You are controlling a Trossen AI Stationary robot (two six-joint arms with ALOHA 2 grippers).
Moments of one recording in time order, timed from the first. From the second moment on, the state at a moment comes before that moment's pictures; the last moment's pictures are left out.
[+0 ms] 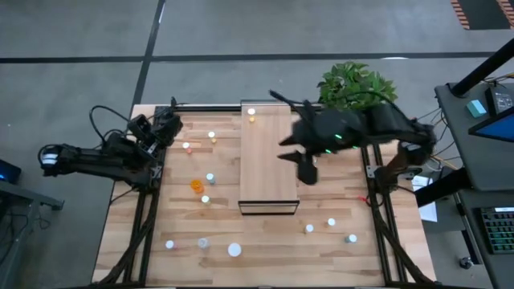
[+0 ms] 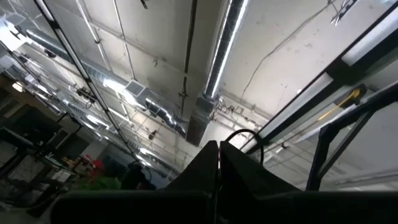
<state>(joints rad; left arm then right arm) 0.00 0.70 0.46 1.03 -0.28 -0.44 0.15 1.69 2.29 -1.22 0.16 0.16</state>
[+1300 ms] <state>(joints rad) -0.05 0.96 0.96 -0.47 0.02 -0.43 0.57 0.69 0.73 -0.15 0.69 0.18</state>
